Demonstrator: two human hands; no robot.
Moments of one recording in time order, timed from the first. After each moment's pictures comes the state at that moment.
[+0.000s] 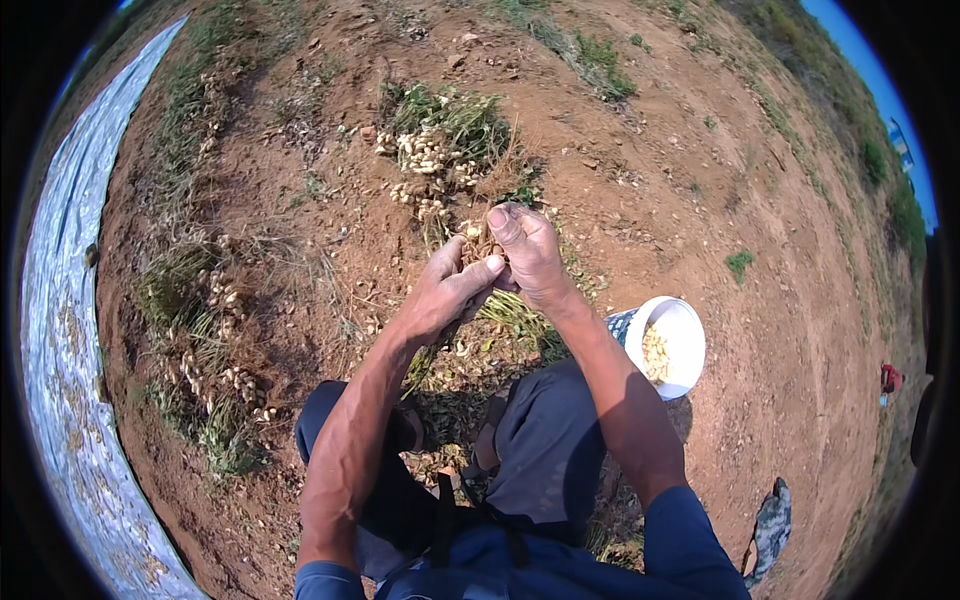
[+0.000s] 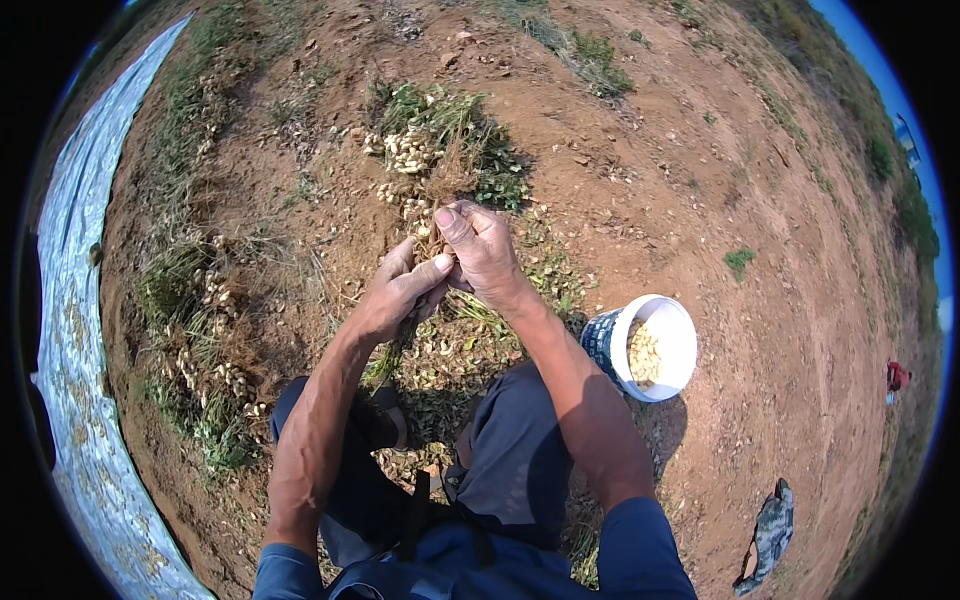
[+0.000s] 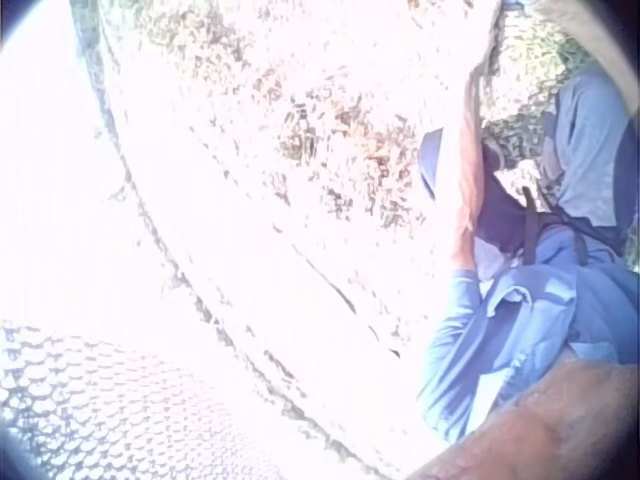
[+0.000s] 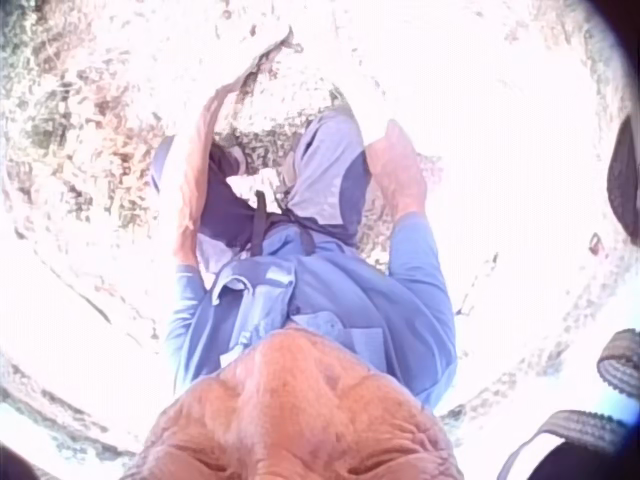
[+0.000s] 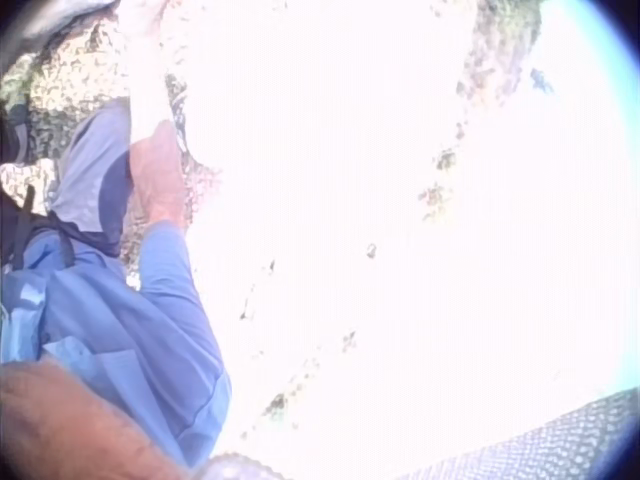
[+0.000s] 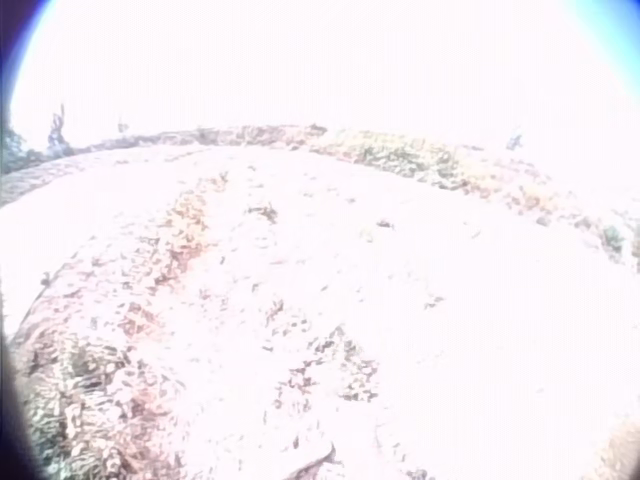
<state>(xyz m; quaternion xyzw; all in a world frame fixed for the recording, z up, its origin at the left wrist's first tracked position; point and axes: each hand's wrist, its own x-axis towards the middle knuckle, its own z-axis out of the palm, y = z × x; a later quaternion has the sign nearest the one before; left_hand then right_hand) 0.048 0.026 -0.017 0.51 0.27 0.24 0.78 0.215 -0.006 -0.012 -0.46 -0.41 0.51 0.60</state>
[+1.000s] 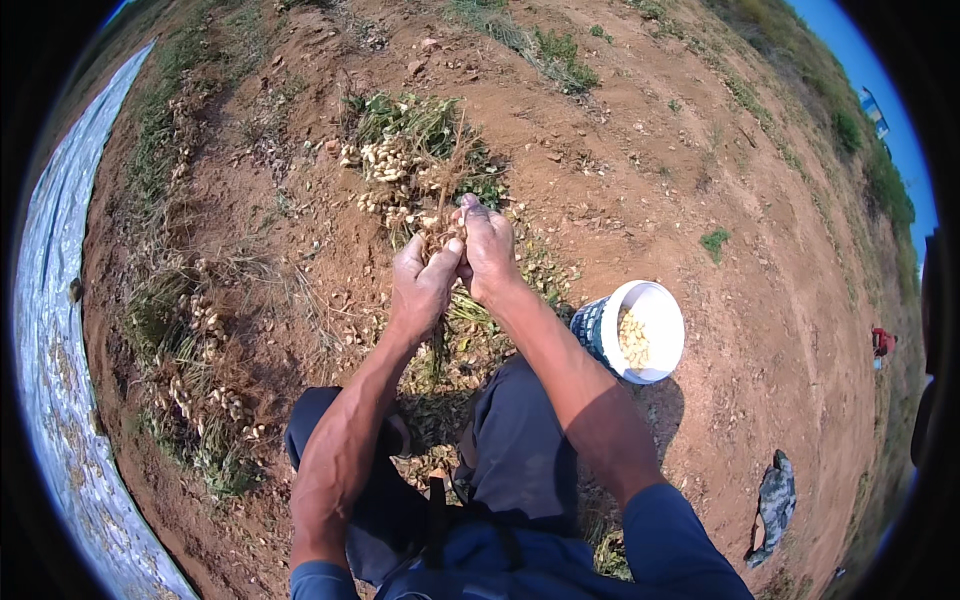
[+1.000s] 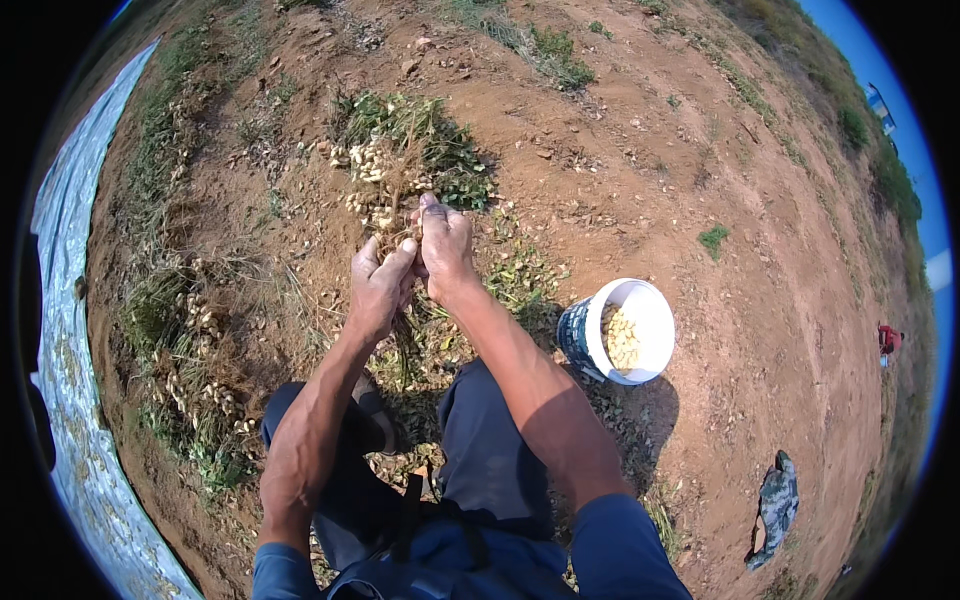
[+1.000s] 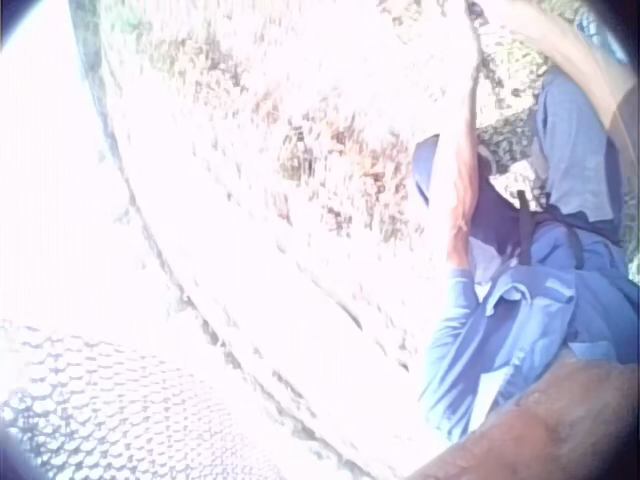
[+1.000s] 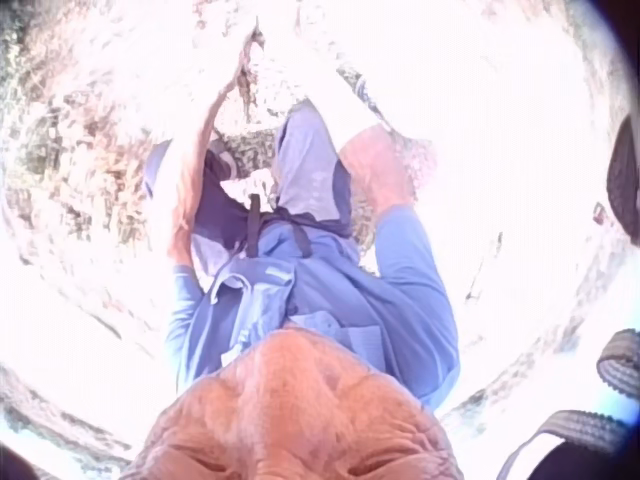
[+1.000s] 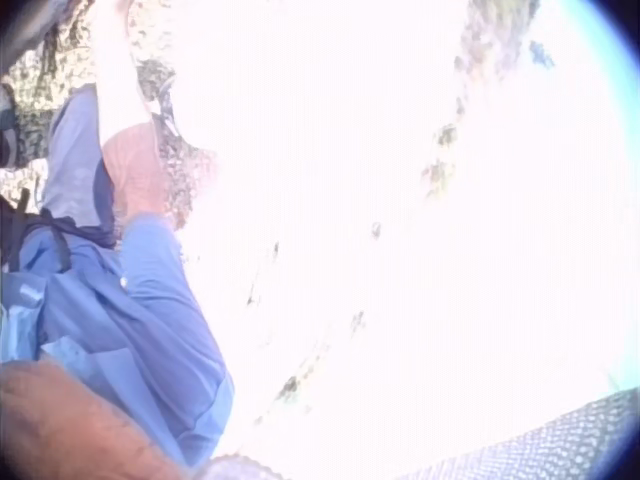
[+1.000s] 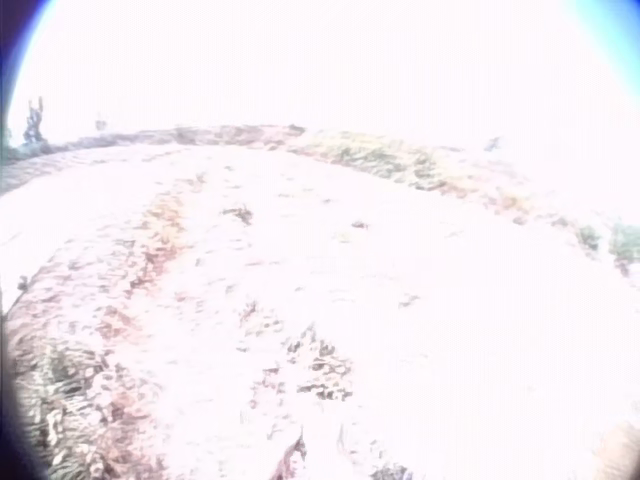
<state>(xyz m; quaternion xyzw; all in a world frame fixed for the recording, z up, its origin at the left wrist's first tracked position) 0.083 0.011 -0.030 0.48 0.31 0.39 0.73 0.206 0.011 -0.037 -0.53 -0.20 0.45 0.69</state>
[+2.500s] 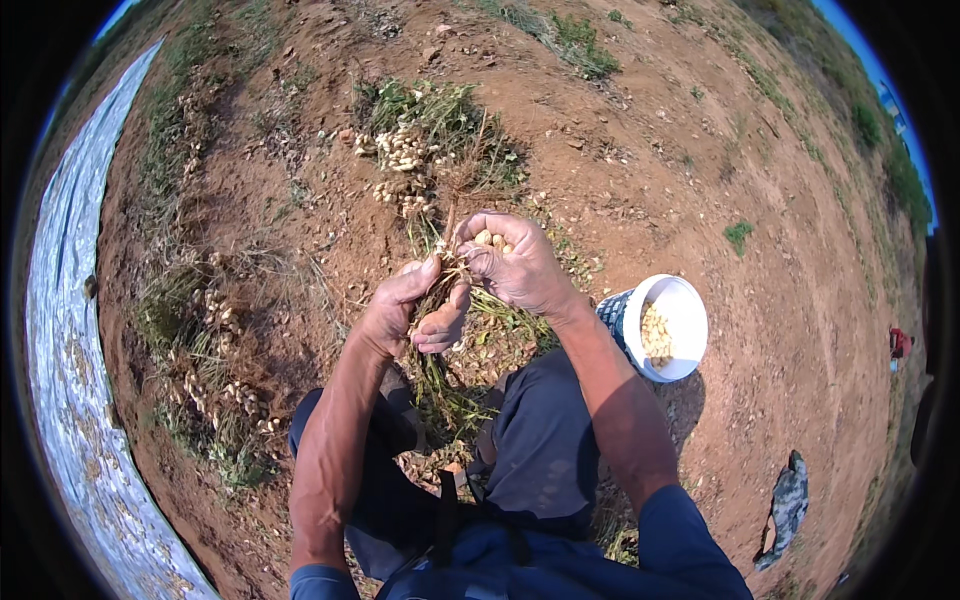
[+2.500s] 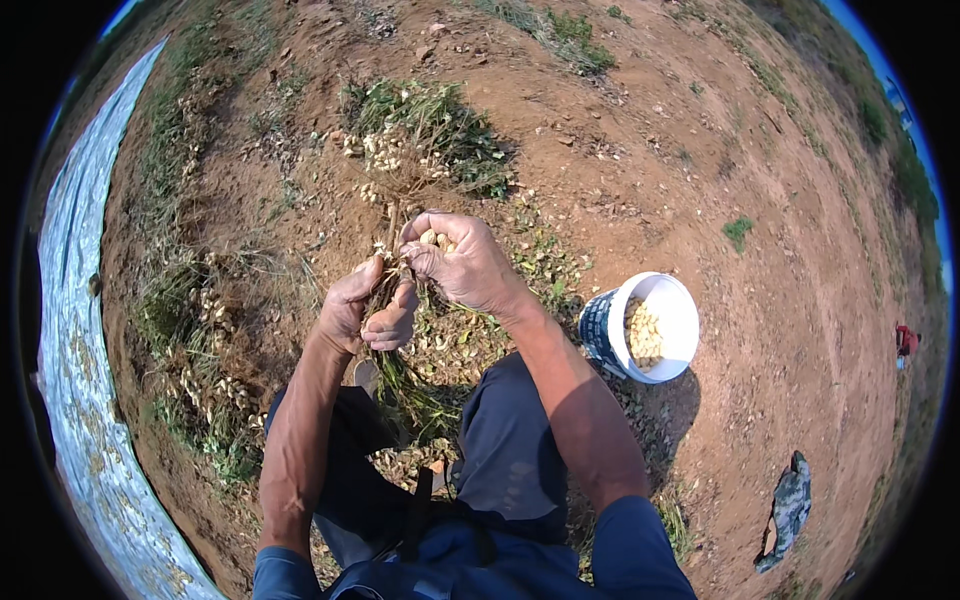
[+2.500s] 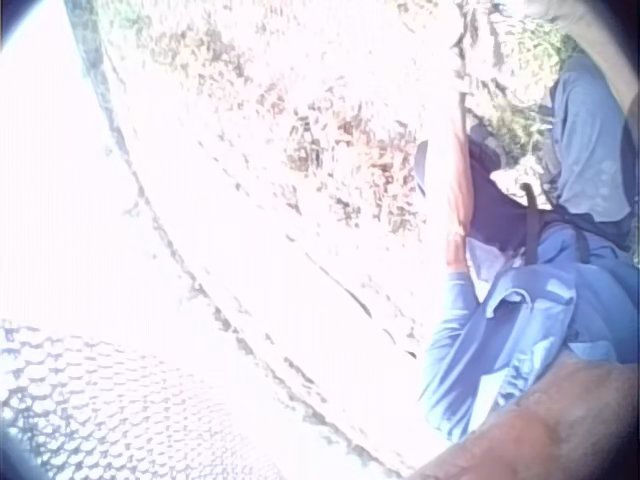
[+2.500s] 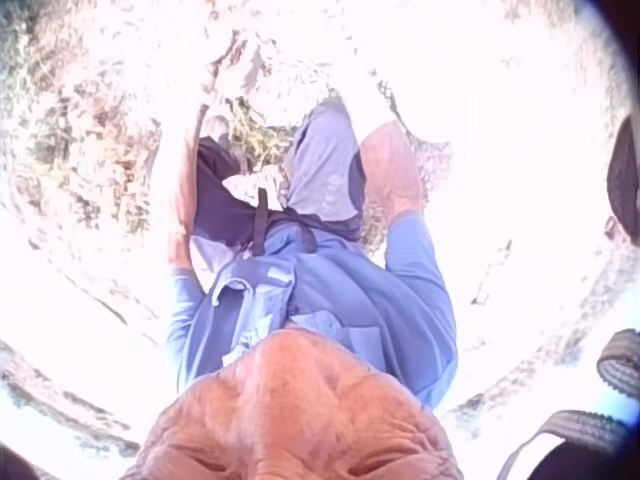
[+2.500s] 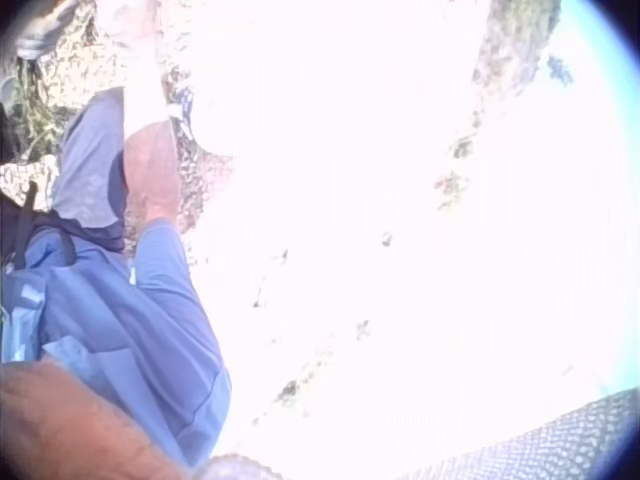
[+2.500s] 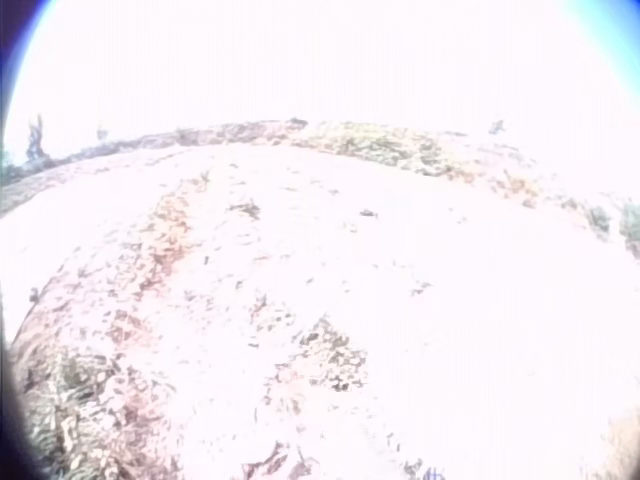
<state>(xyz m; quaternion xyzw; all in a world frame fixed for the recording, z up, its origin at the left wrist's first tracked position) 0.037 0.027 -0.032 0.26 0.01 0.13 0.96 0.230 -0.035 0.007 -0.43 -0.43 0.58 0.54</state>
